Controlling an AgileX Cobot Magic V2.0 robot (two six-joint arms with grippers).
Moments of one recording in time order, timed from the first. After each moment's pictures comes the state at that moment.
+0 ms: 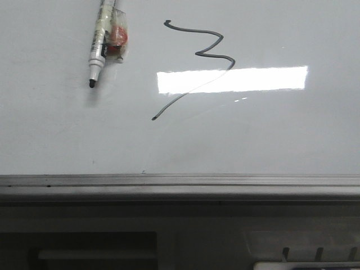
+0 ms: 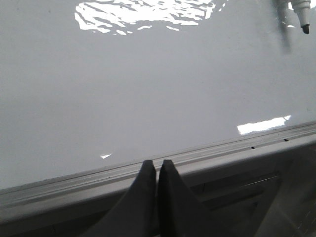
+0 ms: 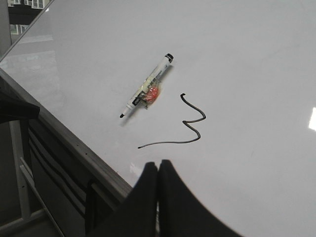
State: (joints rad) left arm -0.28 0.00 0.00 -0.25 0.35 0.21; right arm 0.63 -0.01 -0.36 0.30 0.46 -0.45
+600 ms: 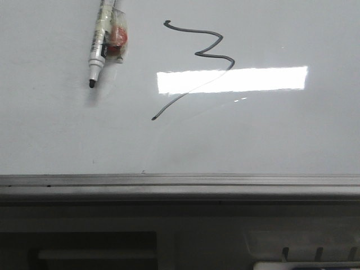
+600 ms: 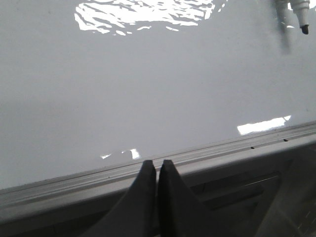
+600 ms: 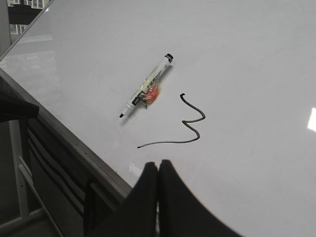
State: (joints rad) left arm -0.28 0.00 0.00 -0.25 0.35 0.21; right arm 0.63 -0.01 -0.36 0.28 0.46 -0.45
